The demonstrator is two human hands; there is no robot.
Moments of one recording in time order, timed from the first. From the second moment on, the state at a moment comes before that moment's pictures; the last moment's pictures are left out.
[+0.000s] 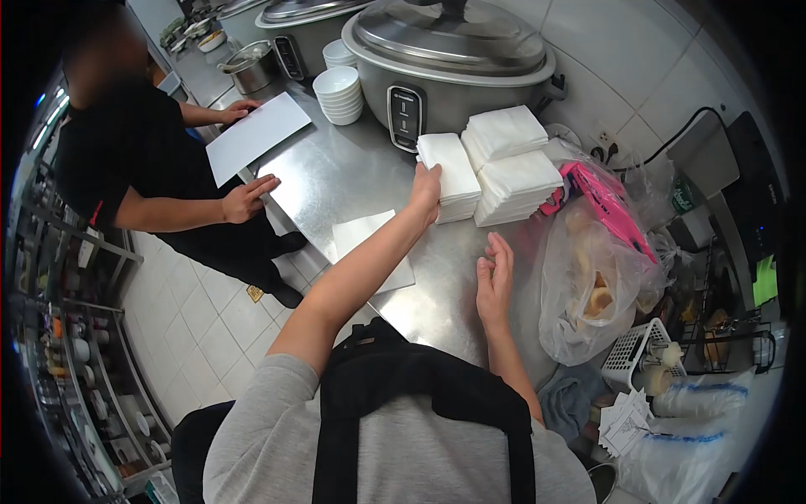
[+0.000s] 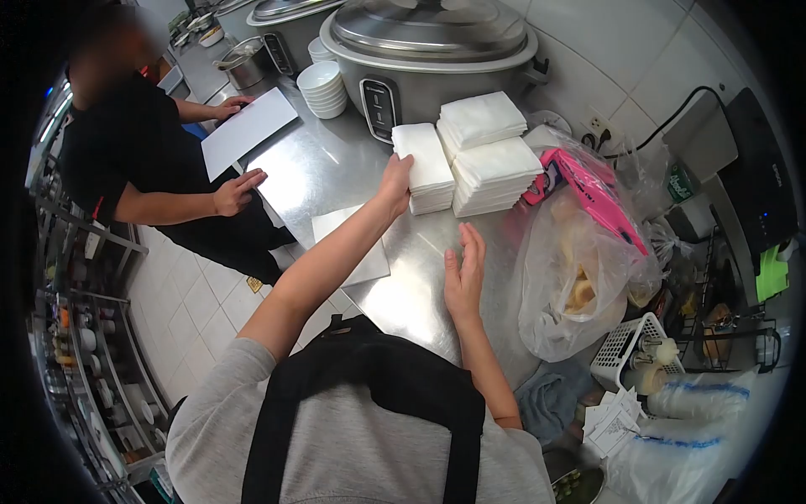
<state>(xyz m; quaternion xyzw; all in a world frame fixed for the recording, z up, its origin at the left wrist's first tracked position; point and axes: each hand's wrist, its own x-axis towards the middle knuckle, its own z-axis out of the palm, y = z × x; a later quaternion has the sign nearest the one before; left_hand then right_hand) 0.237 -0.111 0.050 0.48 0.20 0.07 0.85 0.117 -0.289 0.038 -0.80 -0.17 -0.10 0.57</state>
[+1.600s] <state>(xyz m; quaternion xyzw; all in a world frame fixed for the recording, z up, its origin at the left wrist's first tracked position) 0.113 -0.047 -0.009 0.96 -0.28 -0.05 0.00 -0.026 -0.358 0.004 -0.96 -0.08 -0.04 0.25</state>
